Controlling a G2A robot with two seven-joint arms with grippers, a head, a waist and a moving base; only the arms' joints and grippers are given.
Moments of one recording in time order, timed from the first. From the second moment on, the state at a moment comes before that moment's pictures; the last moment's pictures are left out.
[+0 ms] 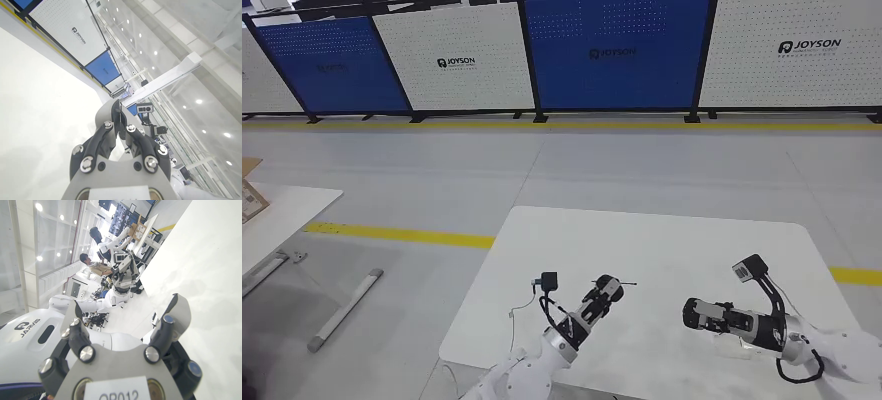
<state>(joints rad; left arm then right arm) 1.55 -1.18 -1.00 -1.76 0.14 -0.23 0.10 -1.23 -0.91 1.17 -1.55 0.52 -0.34 1.10</state>
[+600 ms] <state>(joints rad) 1.57 -1.15 -1.11 -1.82 -0.01 -0.19 -0.17 -1.23 -0.91 1.17 -1.55 0.52 -0.34 1.10</state>
